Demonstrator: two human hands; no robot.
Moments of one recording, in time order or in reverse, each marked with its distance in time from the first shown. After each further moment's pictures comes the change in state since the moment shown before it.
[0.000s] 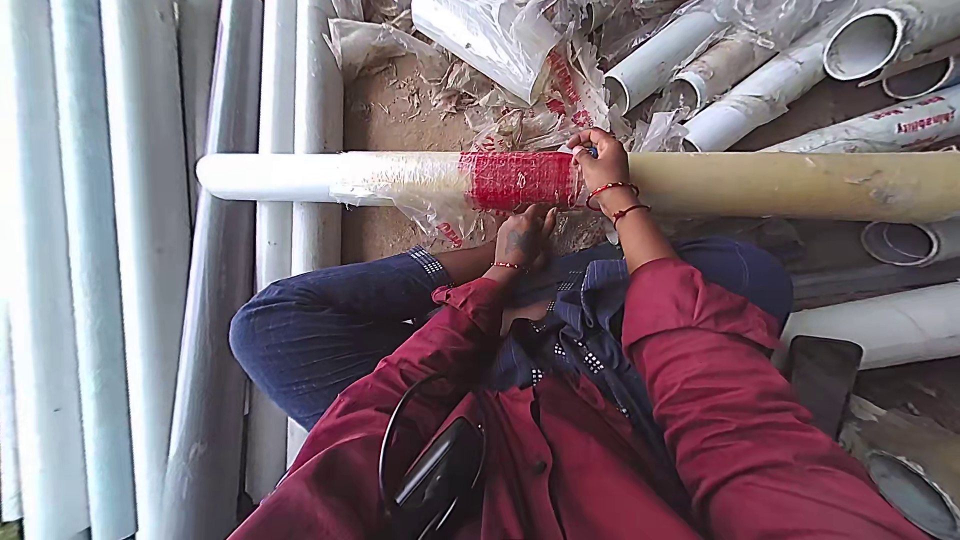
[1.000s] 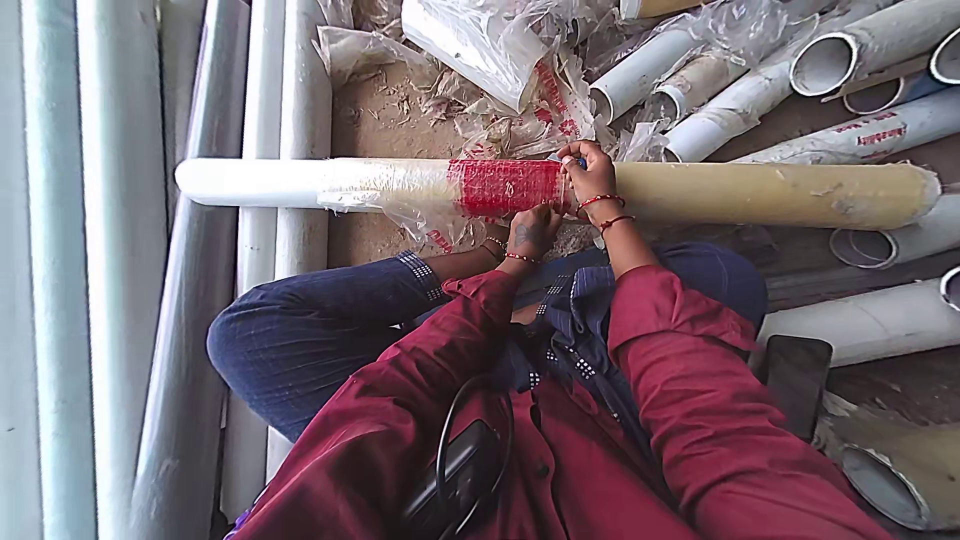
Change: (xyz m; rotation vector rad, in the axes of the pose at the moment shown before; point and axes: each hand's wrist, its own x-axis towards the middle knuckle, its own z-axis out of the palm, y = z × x) left_hand 0.020 0.029 0.015 -0.139 -0.055 0.003; right_hand -0.004 0.009 -0.003 0.070 0.033 -0.037
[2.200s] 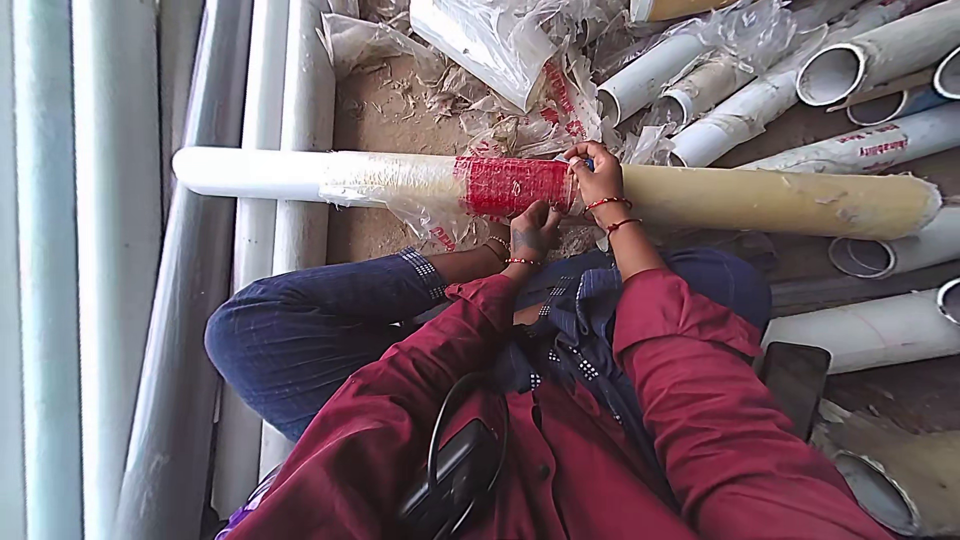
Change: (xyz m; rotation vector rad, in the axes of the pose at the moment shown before) left_hand -0.005 -0.013 0.009 -0.358 0.169 -0.050; right_hand 0.002 0.003 0.002 -0.030 0.002 -0.052
